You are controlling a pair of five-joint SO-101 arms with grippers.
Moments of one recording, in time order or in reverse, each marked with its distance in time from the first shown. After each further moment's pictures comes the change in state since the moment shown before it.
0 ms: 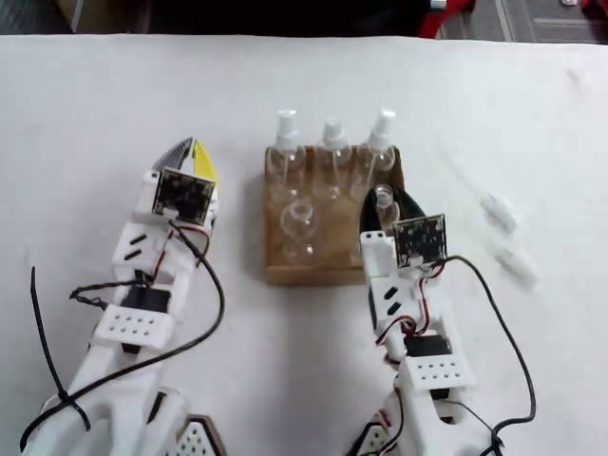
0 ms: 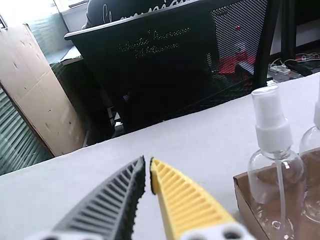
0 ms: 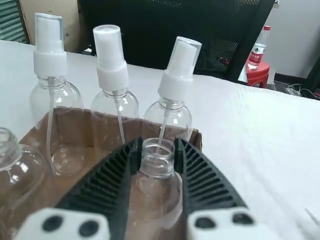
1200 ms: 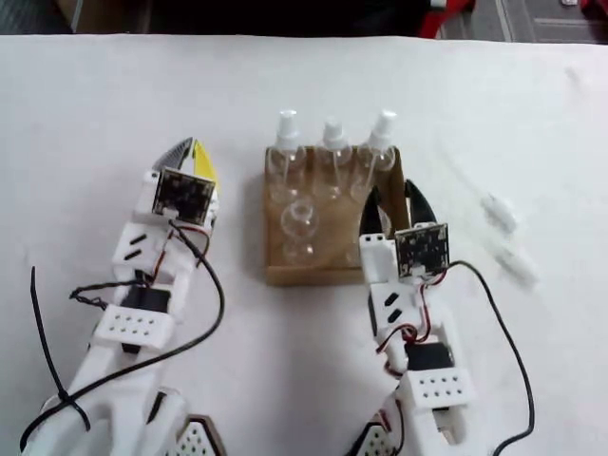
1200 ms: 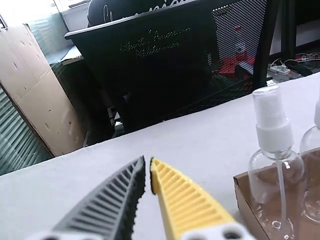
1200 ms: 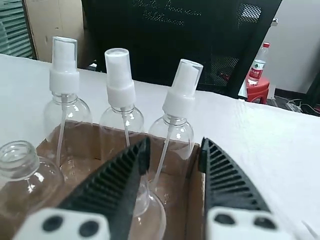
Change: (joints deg) left arm 0.0 0.0 0.0 0.0 0.0; right arm -1.0 -14.8 1.9 9.3 0.0
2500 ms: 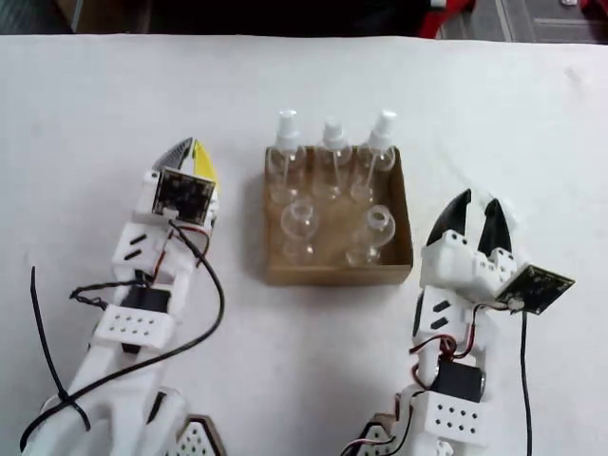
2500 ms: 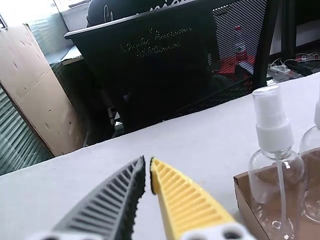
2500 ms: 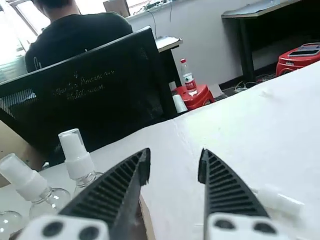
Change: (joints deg) left arm 0.0 0.0 0.0 0.0 -0.1; right arm 20.2 -22.0 3.0 17.4 -26.5
